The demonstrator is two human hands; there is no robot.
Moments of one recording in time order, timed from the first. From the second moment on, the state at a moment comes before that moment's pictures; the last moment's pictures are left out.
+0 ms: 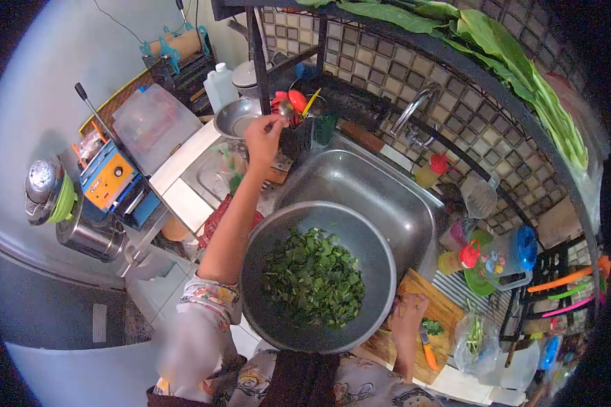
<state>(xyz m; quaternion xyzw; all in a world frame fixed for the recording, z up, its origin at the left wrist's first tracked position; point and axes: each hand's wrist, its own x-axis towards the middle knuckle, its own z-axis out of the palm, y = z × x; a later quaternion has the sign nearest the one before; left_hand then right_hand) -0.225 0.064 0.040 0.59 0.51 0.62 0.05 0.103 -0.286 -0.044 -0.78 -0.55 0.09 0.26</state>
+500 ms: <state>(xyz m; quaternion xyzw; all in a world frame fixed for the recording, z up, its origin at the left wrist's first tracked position) -0.265 0.005 0.089 0.38 0.40 0.73 0.40 0.097 -0.274 -0.024 -0.76 -0.56 0.10 0.32</state>
